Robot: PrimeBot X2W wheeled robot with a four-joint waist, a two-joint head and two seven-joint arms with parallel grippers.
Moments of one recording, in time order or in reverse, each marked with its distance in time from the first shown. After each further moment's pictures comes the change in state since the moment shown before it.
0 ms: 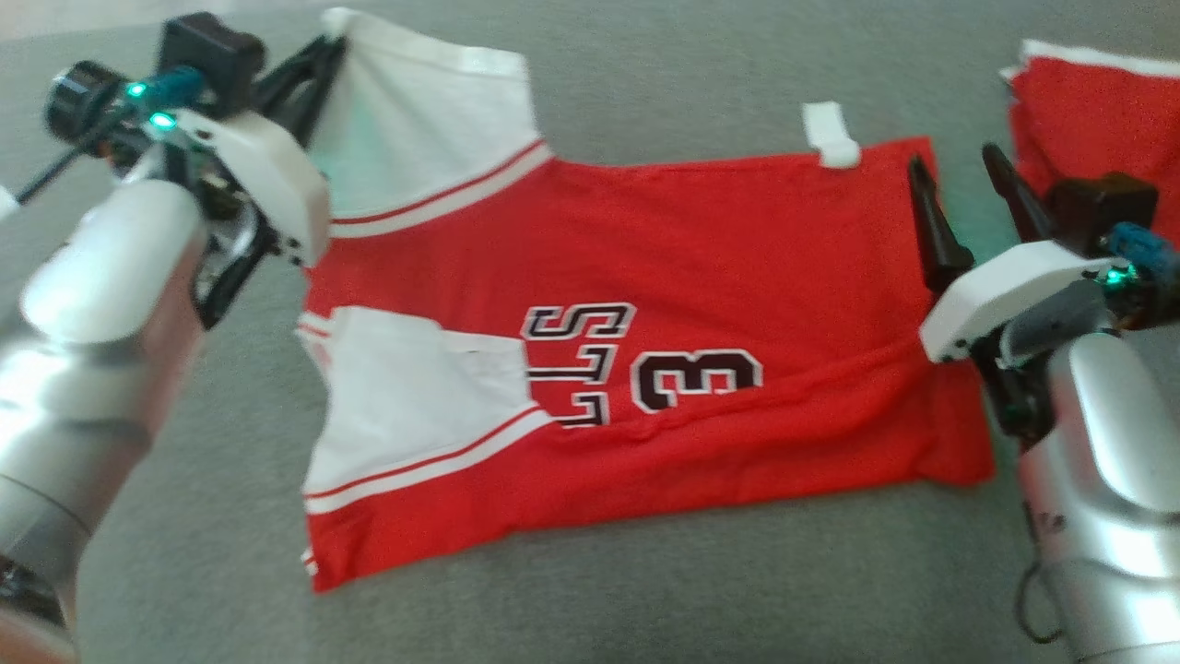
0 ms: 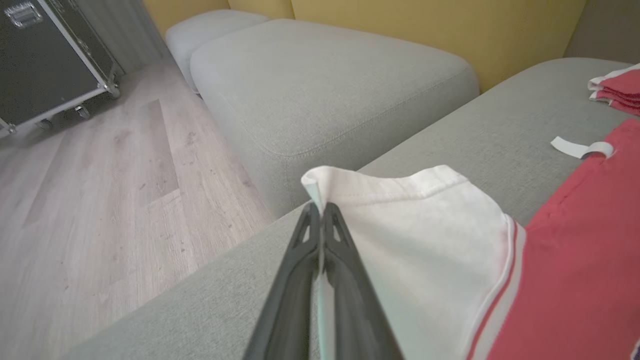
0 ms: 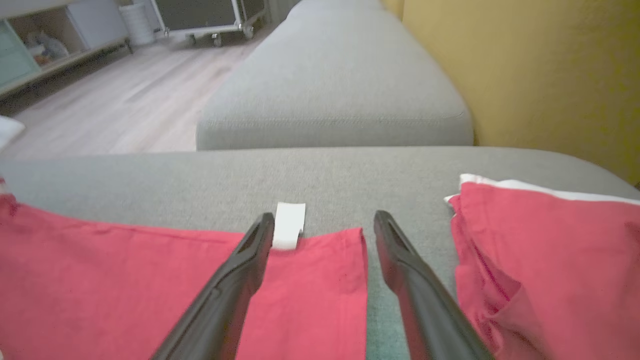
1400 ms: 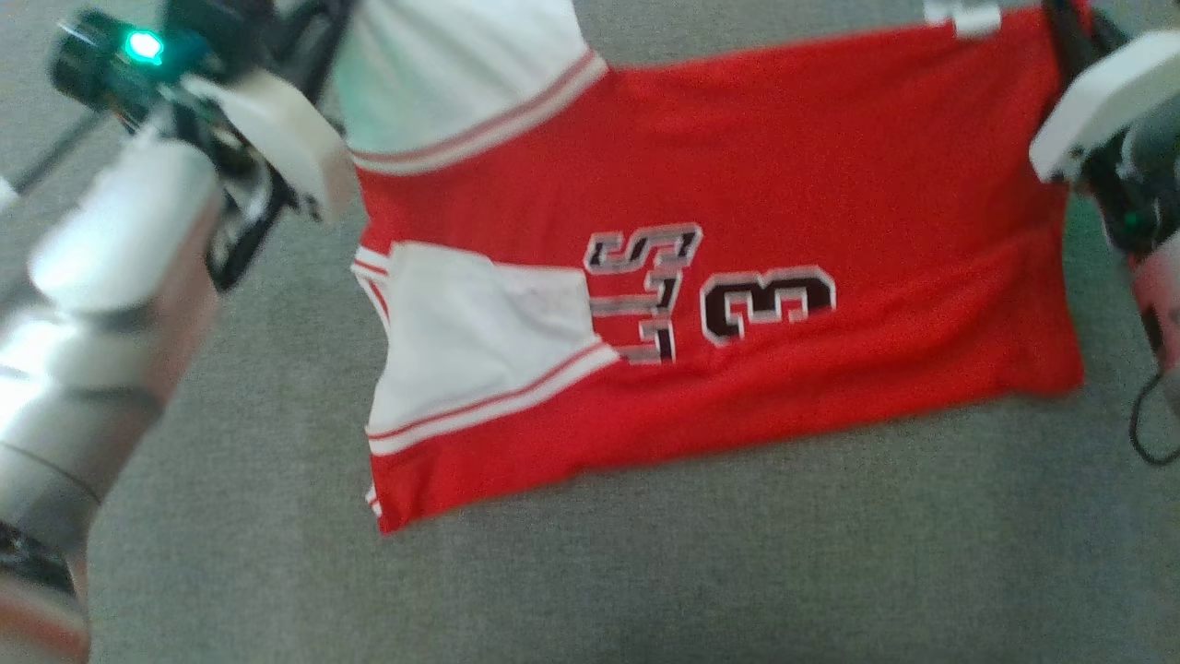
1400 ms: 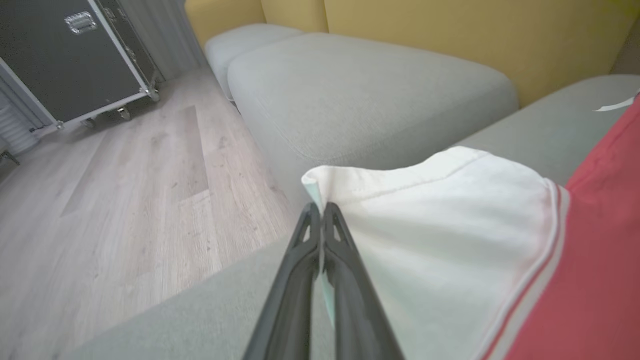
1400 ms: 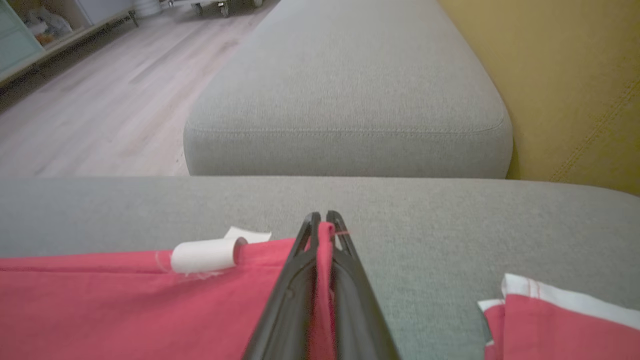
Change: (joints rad) left arm -0.038 -0.035 0.001 -0.026 0.011 0.054 -0.083; right arm -0.473 -0.236 0.342 0.478 0.379 0.000 0.011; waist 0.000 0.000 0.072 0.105
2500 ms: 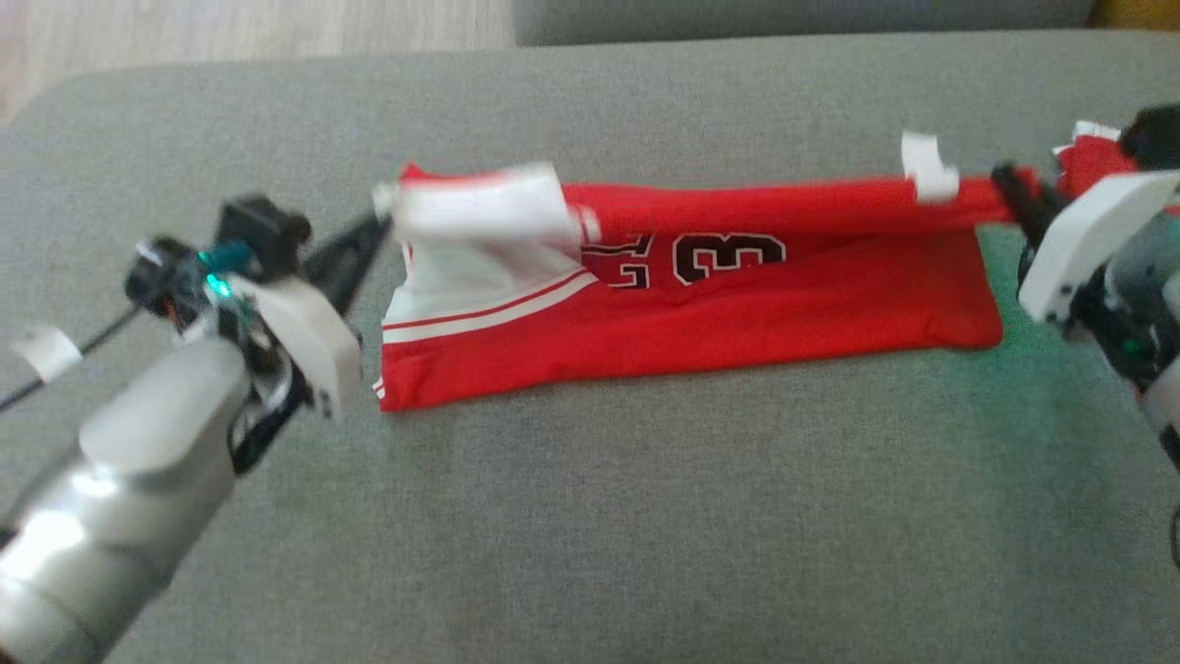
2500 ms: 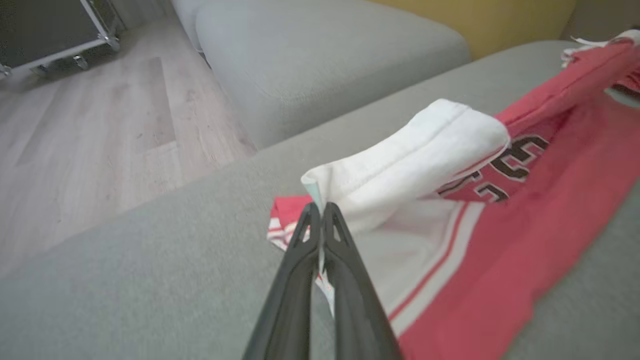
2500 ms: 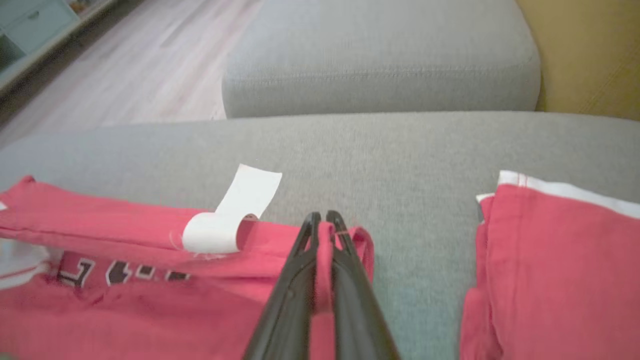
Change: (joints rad) left arm 0.229 0.062 -0.107 -0.032 -0.124 -0.054 -0.002; right arm 0.159 -0.148 0.303 -0.124 0.385 0.000 0.105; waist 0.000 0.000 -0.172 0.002
